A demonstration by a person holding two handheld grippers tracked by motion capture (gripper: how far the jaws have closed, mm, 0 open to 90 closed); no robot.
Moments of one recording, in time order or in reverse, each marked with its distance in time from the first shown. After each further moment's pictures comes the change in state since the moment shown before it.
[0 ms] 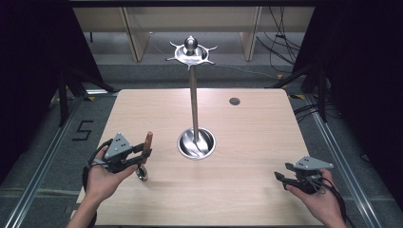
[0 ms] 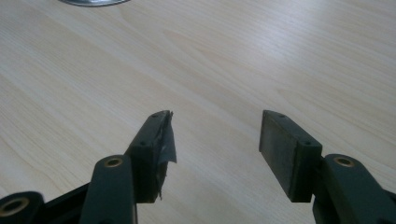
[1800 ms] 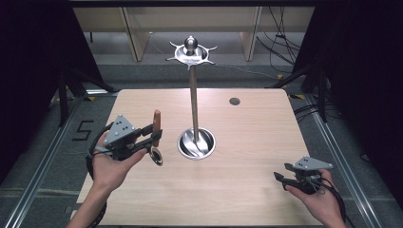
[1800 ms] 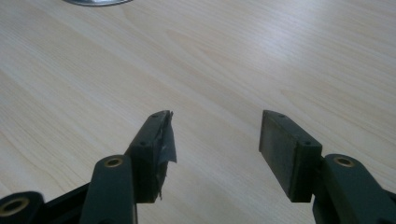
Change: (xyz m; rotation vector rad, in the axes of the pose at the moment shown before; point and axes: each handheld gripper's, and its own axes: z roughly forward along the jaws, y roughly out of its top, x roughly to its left) left arm -0.025 0.077 -0.018 -0.168 0.014 -0.042; right arm 0.002 0.000 0.000 0.003 -0.001 0.004
